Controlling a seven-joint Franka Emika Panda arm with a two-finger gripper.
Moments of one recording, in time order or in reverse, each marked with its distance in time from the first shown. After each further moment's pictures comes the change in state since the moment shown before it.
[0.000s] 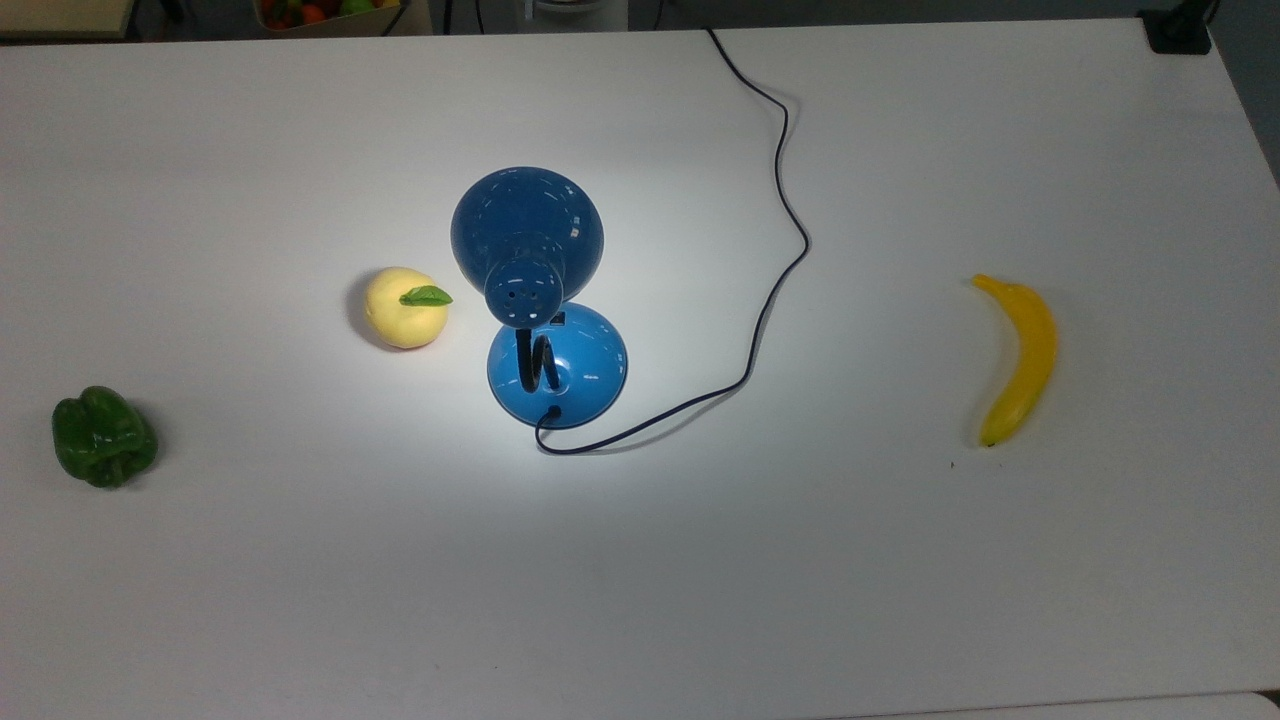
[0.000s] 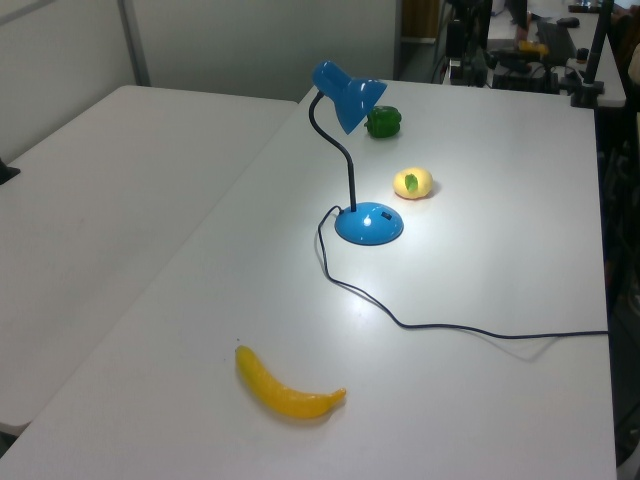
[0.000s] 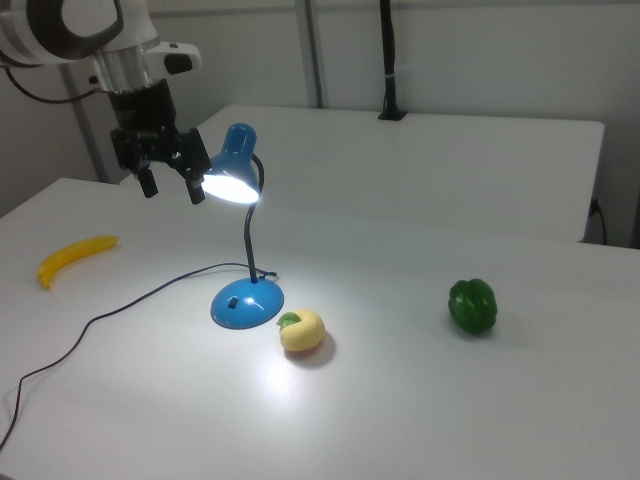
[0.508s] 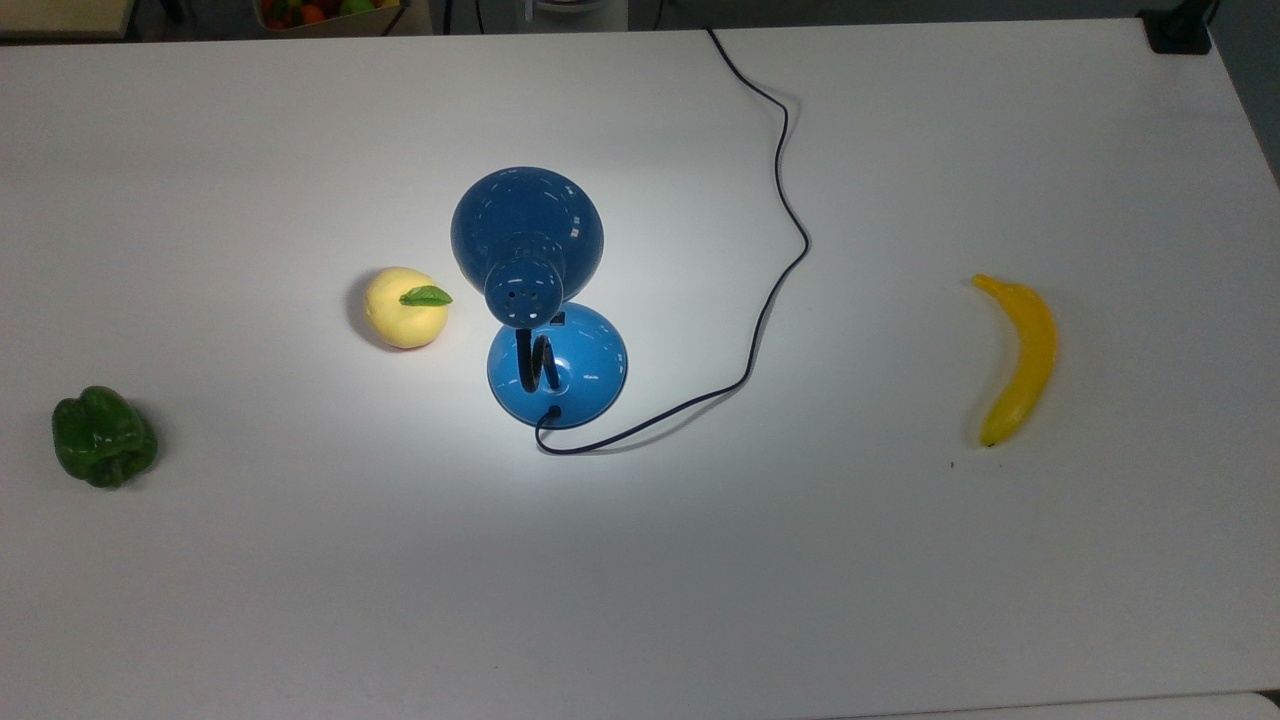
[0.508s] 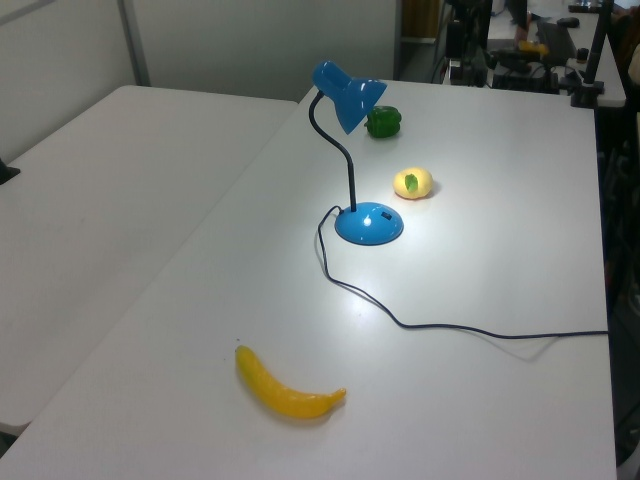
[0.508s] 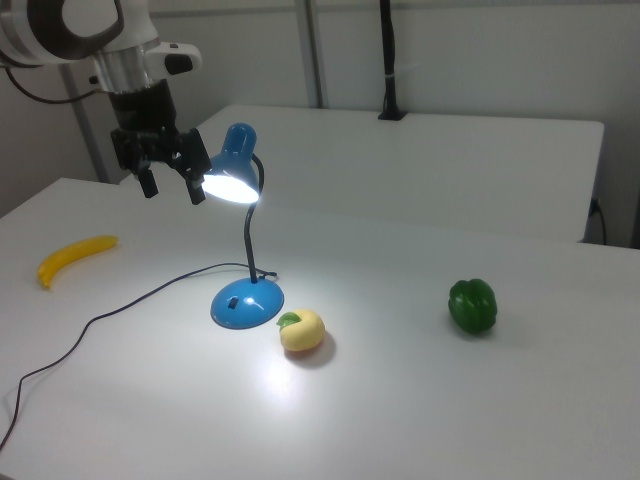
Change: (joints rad) arm 0.000 0.001 0.000 0.000 0.000 0.000 0.000
